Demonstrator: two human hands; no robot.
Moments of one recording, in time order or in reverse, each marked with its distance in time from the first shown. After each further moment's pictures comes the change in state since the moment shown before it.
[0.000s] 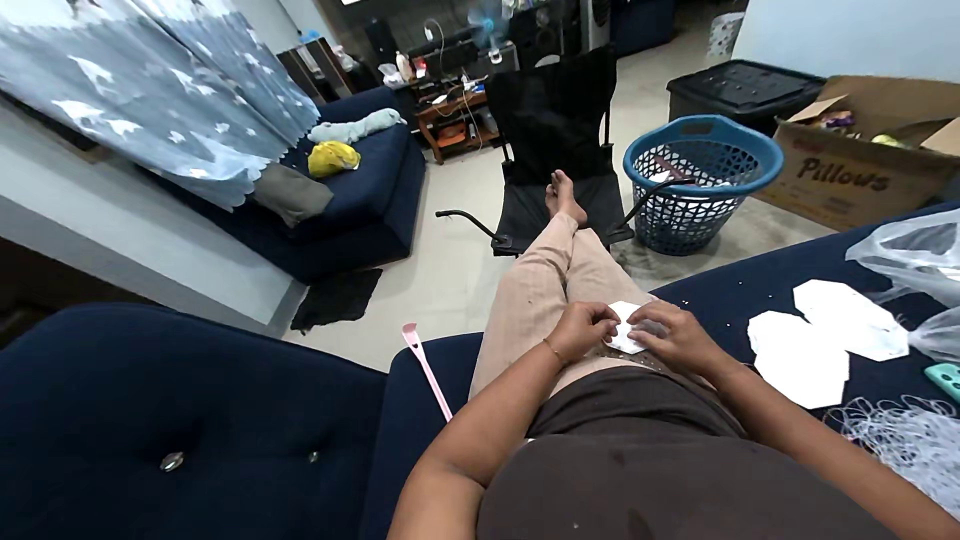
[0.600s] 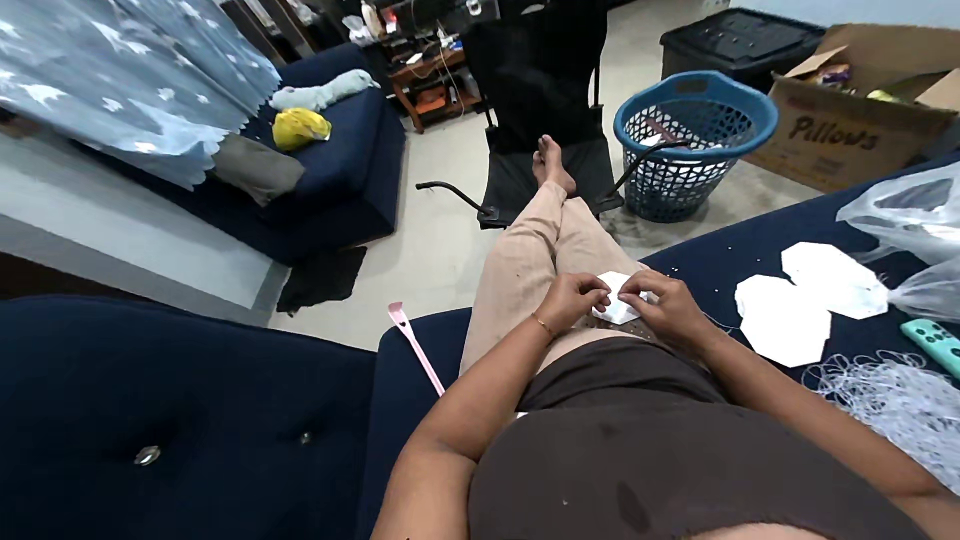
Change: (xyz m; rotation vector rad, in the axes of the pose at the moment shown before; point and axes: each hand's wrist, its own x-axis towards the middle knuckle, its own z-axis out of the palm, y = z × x) left_hand -0.002 0.002 0.002 -0.109 0.032 -0.064; right_hand -0.001 -0.014 0.006 0.036 0.101 0.013
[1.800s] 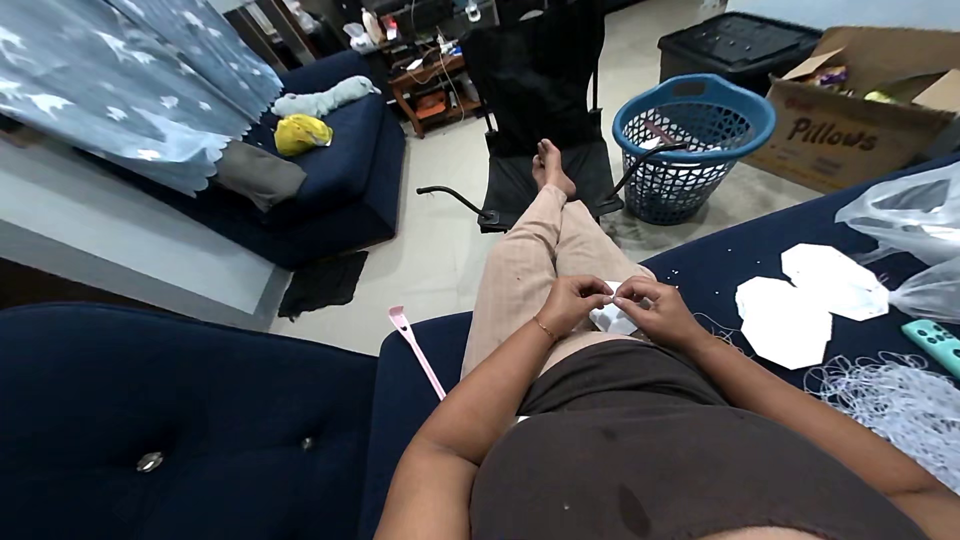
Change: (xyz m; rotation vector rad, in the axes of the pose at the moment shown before) left_hand 0.003 -0.008 0.000 -0.006 0.050 0.132; right_hand 0.000 -0.006 0.010 0.125 -0.009 0.109
